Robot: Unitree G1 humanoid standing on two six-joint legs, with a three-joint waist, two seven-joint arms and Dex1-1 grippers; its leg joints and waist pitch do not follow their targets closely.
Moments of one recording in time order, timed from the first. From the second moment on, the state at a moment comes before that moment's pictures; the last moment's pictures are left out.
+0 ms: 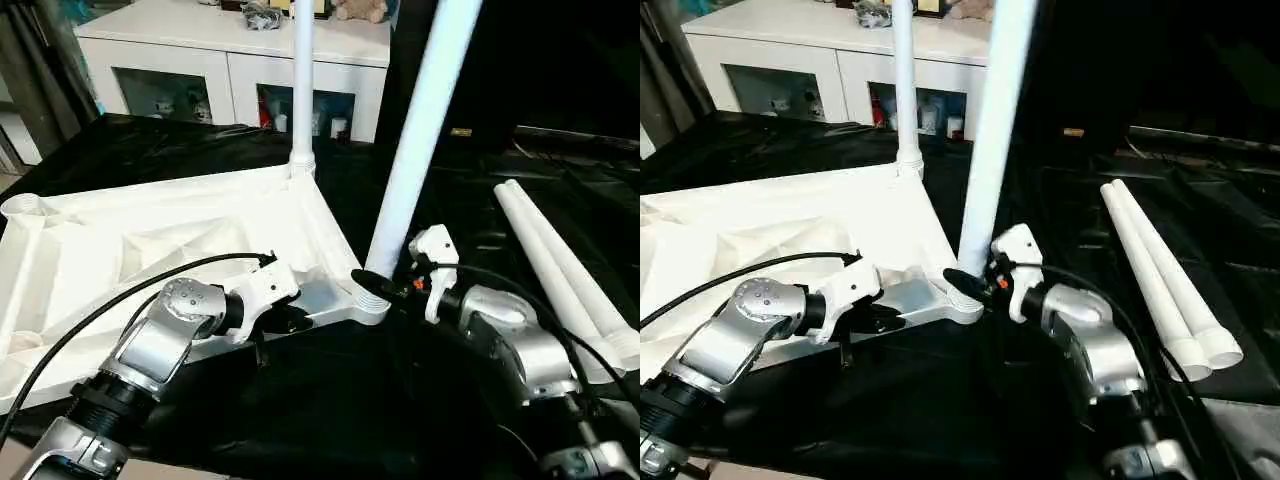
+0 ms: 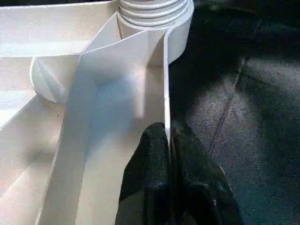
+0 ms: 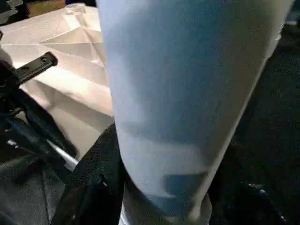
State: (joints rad) left arm -0.43 0.46 -0.35 0.22 0.00 0.33 -1.02; right arm -0.40 -0.30 0.12 0.30 0.24 0.29 0.82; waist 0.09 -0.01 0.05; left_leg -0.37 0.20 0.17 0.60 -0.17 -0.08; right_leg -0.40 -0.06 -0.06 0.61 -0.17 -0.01
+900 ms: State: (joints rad) left arm -0.46 0.47 -0.37 0.30 -0.01 0.23 -1.13; right arm -0.43 -0.37 0.14 0.45 0.27 0.19 1.07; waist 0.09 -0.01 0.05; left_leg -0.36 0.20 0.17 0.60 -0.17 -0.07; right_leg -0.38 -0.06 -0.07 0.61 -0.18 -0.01
